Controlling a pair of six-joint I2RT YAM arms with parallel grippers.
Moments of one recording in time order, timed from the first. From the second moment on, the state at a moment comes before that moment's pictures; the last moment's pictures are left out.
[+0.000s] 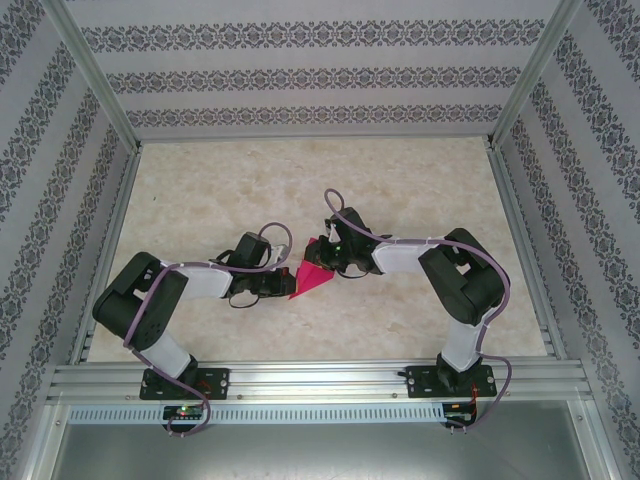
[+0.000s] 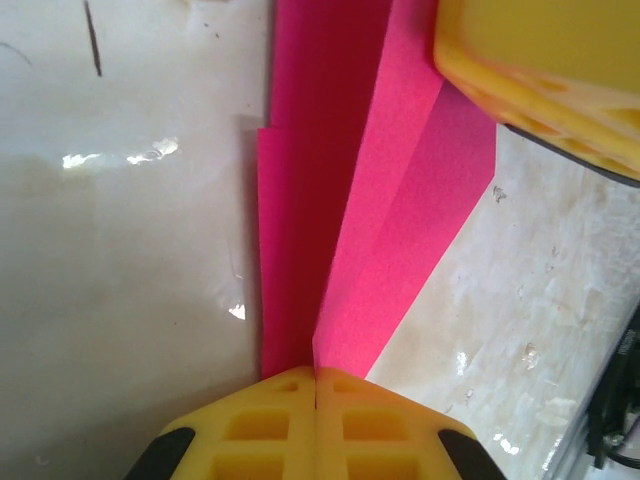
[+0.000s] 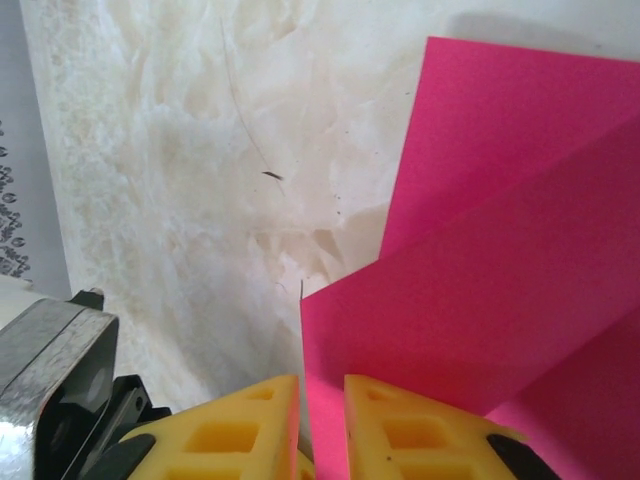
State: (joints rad) left arm -0.52 1.63 0.59 0.07 0.59 -0.60; right arm 0.65 1.83 0.91 0.13 -0.45 0.93
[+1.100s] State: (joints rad) left arm -0.50 1.65 0.60 0.09 0.65 -0.65; right arm 0.65 1.91 0.93 0.14 -0.42 0.95
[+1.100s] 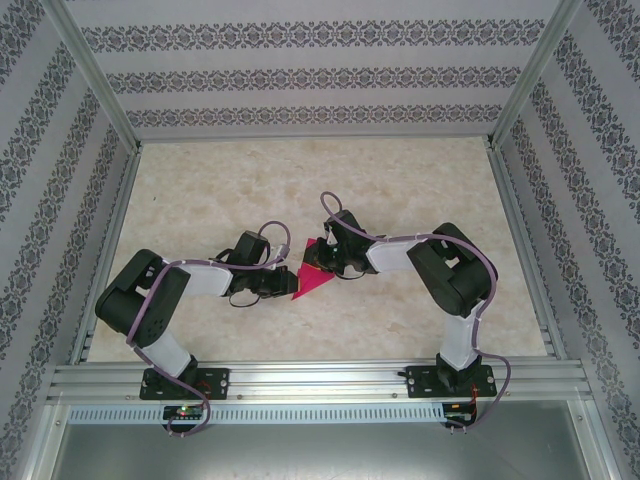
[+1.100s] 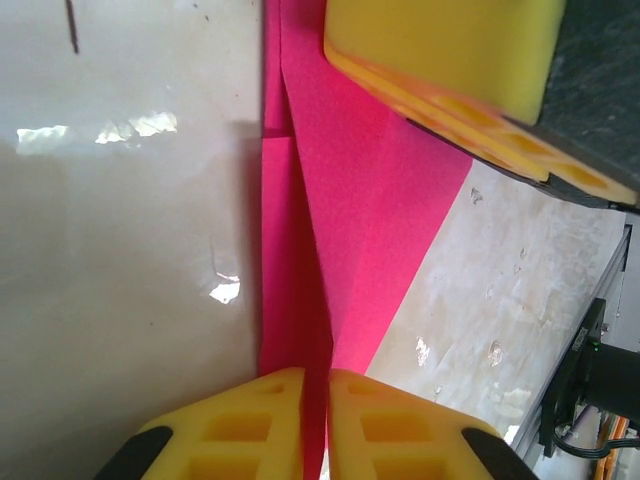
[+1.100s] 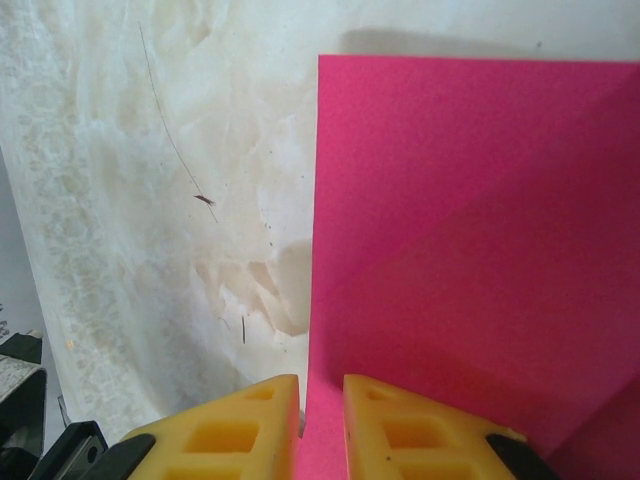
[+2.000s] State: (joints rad) left arm -0.50 1.59 0.58 0.05 0.63 -0.63; right arm 0.66 1.92 0.95 0.11 -0.41 0.94
